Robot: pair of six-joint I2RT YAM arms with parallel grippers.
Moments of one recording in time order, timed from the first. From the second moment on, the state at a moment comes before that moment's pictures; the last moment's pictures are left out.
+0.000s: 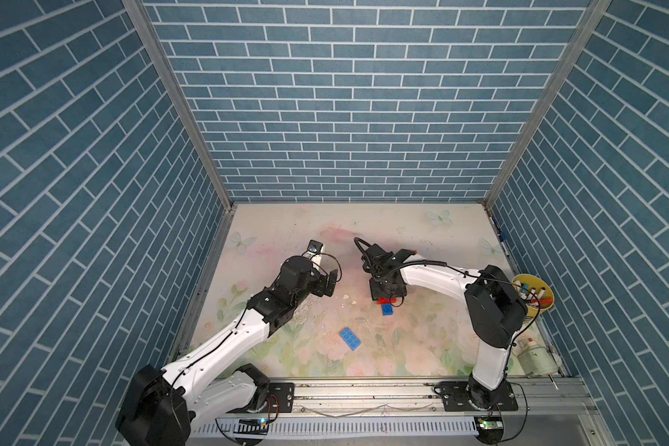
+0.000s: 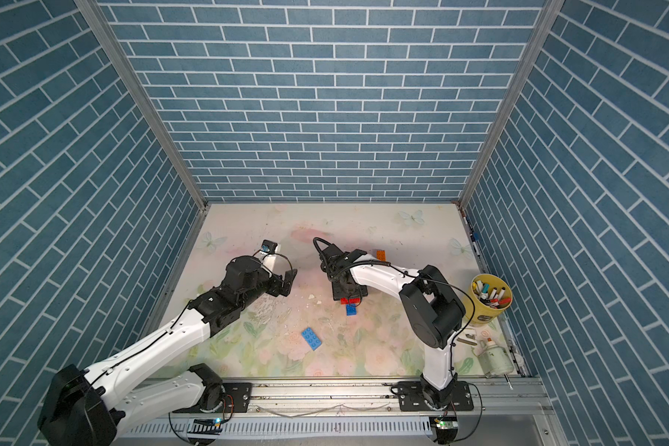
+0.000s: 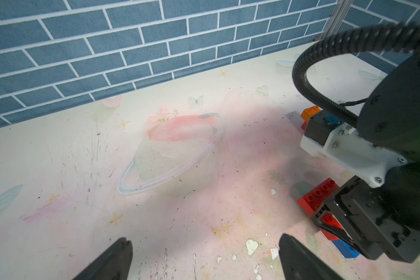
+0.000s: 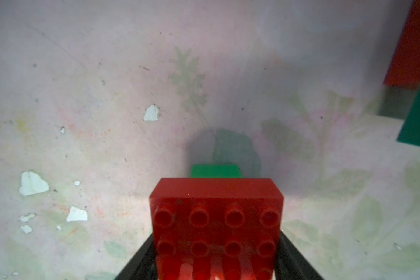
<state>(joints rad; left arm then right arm) -0.60 1.06 0.69 -0.14 -0.17 -0.10 0.82 1.87 1.31 -0.84 0.13 0.61</state>
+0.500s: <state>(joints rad) -0.60 1.08 0.69 -0.14 -0.17 -0.10 0.84 1.84 1.25 -0.76 0.16 0.61</state>
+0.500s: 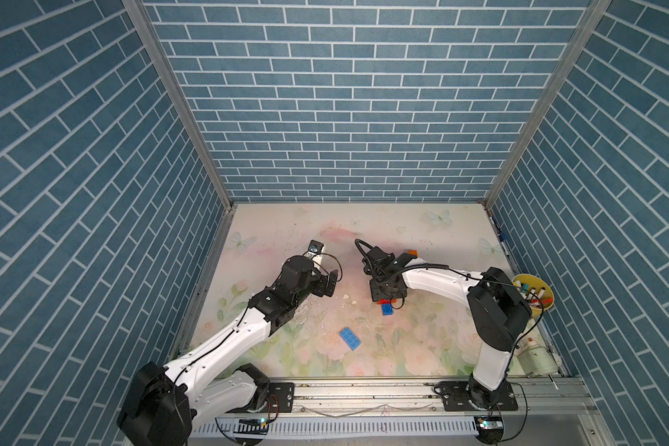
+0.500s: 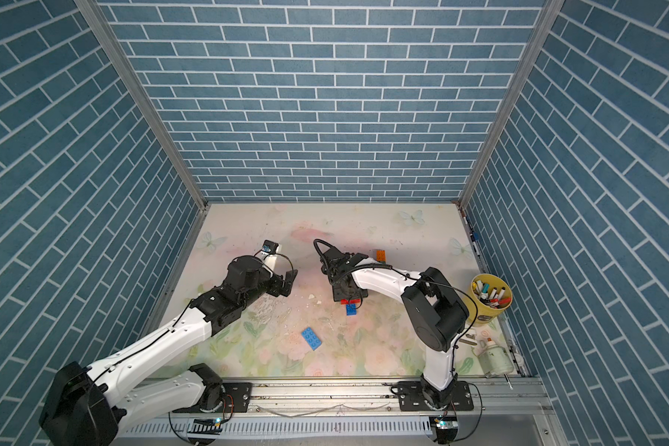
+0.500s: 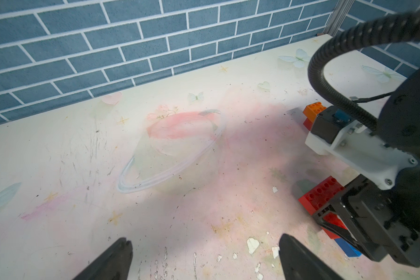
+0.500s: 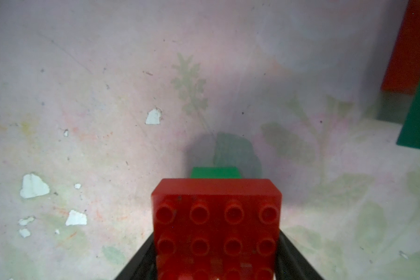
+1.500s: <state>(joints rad) -0.60 1.08 0.69 -0.14 -0.21 -0.10 0.85 1.85 1.30 -0.80 0.20 0.63</state>
